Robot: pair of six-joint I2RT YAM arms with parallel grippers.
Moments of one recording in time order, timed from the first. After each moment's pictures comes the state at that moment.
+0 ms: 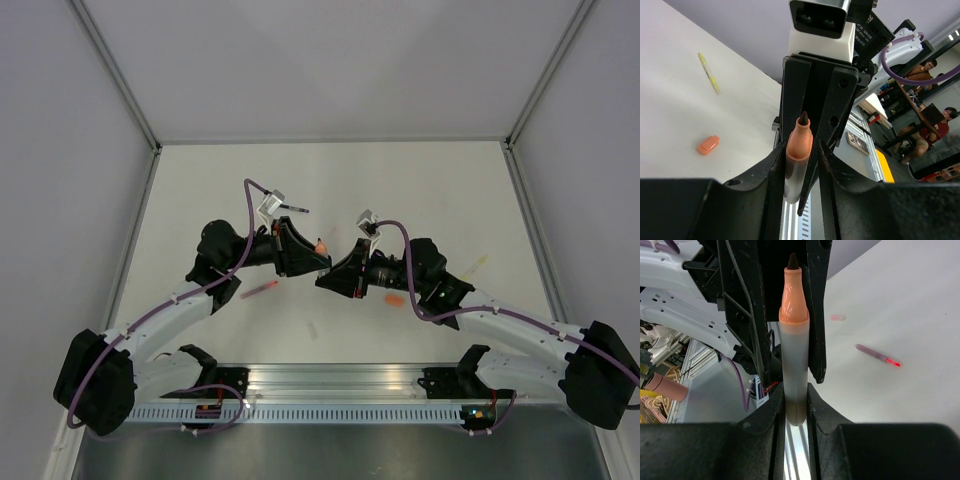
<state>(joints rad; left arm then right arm) -0.54 1.10 0.59 0.69 0.92 -0.83 0.84 1.08 0.59 0.46 -0.51 0.55</state>
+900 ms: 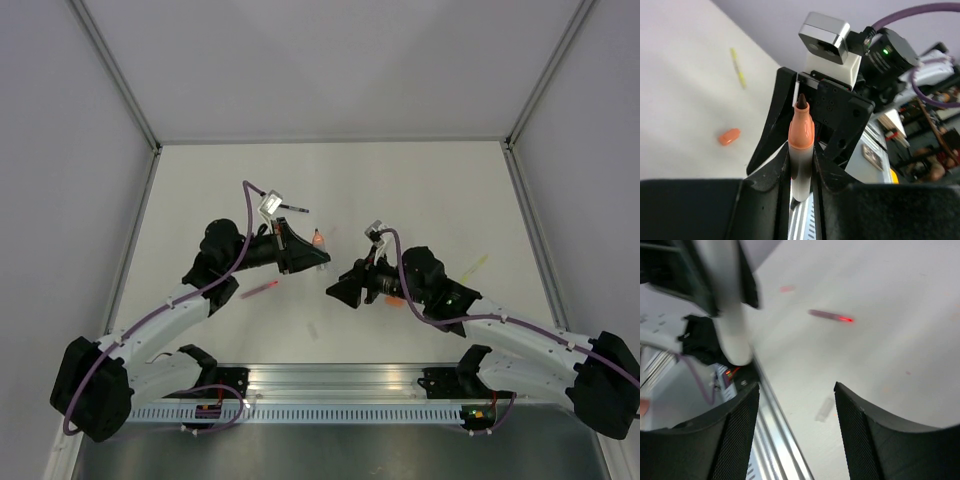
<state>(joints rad) -0.54 1.08 0.59 0.57 0.82 -0.79 0.84 1.03 0.54 0.32 -0.39 0.51</state>
